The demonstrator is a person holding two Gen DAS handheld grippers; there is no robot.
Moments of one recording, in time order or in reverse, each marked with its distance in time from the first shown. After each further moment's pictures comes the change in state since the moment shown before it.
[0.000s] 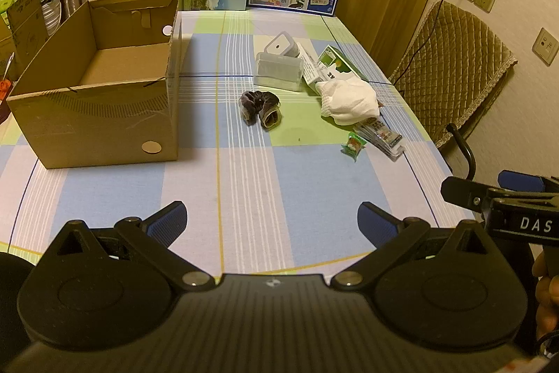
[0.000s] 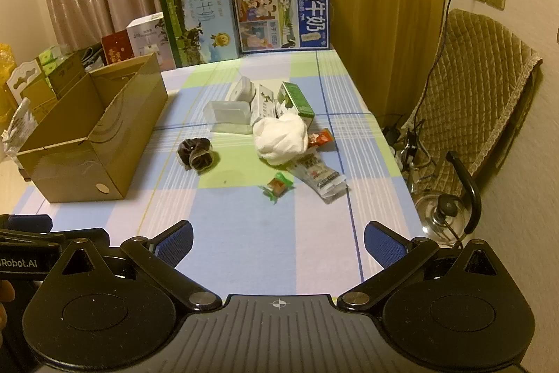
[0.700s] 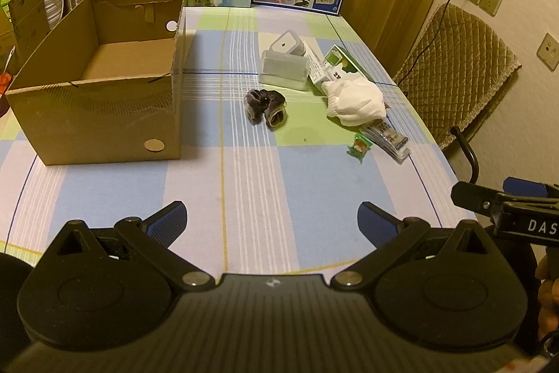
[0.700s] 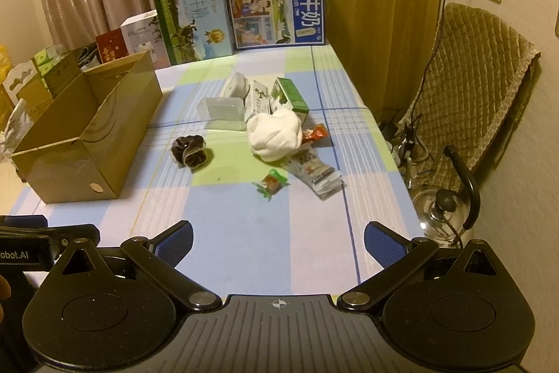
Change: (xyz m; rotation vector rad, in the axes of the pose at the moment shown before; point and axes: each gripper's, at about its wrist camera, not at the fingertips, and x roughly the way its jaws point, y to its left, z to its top) left arm 0.008 0.009 0.003 -0.021 0.005 -0.001; right arm 0.006 -0.011 0.000 0.021 0.003 -0.009
